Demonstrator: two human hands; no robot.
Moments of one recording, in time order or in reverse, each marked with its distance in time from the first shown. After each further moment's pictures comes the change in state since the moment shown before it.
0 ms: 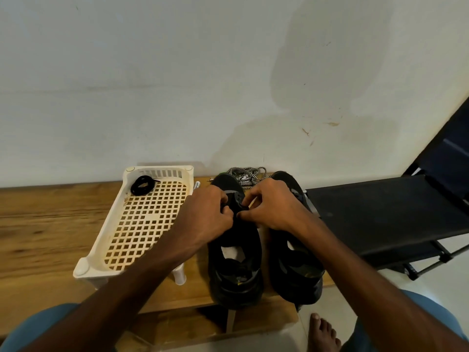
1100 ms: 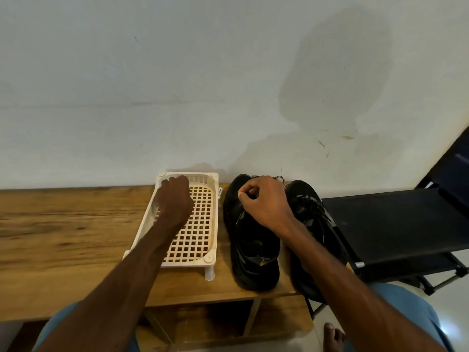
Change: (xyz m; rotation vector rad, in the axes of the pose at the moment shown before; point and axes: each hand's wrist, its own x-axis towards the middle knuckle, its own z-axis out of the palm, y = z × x) left_hand 0.039 -0.124 -0.017 0.258 0.223 -0.277; right_hand 0.019 -0.051 0.044 0.163 0.303 -0.081
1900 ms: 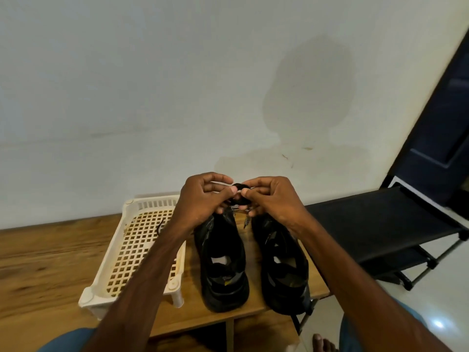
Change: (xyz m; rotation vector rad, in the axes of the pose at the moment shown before) left_hand -0.041 0.129 -0.064 -1.092 -0.247 0.252; right_hand -0.009 0.040 -0.096 0.686 -0.055 0.087
